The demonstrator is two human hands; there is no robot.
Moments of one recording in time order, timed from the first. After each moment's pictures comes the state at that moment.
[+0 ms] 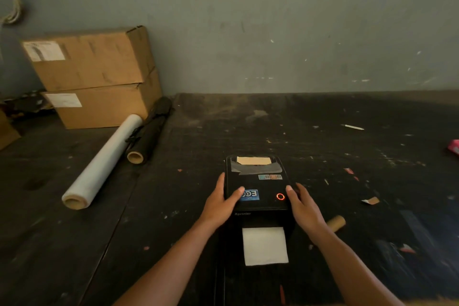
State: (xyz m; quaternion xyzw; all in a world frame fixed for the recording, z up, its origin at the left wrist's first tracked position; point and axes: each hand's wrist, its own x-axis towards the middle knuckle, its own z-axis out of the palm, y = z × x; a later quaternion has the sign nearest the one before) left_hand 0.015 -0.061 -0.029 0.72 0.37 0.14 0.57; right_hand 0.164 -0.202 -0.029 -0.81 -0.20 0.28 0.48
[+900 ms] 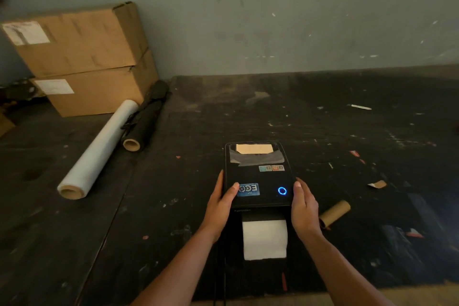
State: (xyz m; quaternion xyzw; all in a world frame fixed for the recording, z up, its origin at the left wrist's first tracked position) left_hand 0.016 -0.068 -0.077 0.59 0.37 0.20 0.69; right_hand 0.154 -0.198 -0.078 -0.76 -0.15 0.21 0.59
